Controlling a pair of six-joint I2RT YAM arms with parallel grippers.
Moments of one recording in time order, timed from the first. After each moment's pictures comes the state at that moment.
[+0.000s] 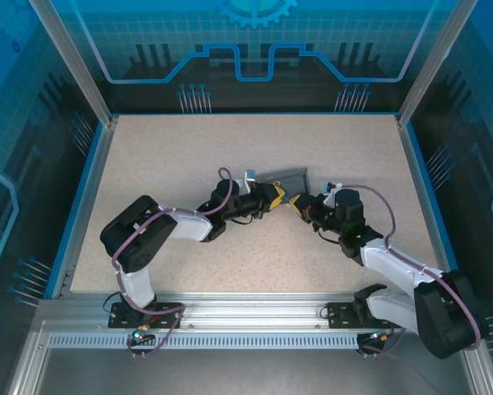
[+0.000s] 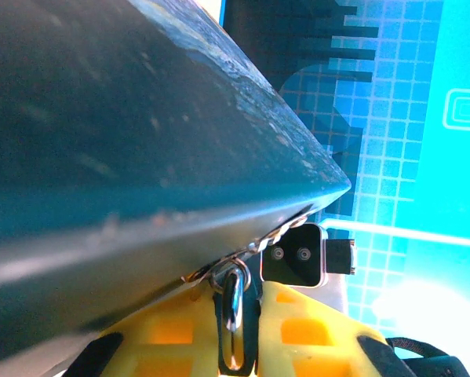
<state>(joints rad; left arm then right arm) -0.68 1.82 0.78 0.89 0.41 -1.55 0.36 1.11 0.40 0.33 -0.41 1.33</state>
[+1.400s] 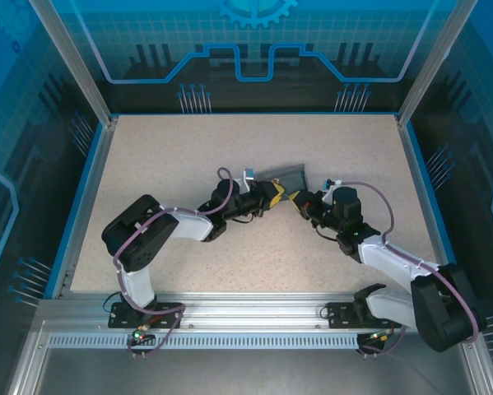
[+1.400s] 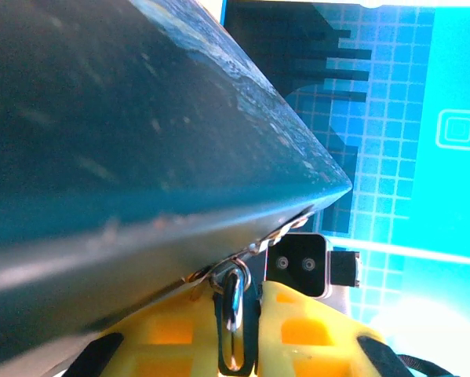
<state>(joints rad) -0.68 1.84 0.79 0.91 0.35 -1.57 0.37 1.16 0.42 0.38 -0.36 1.30</state>
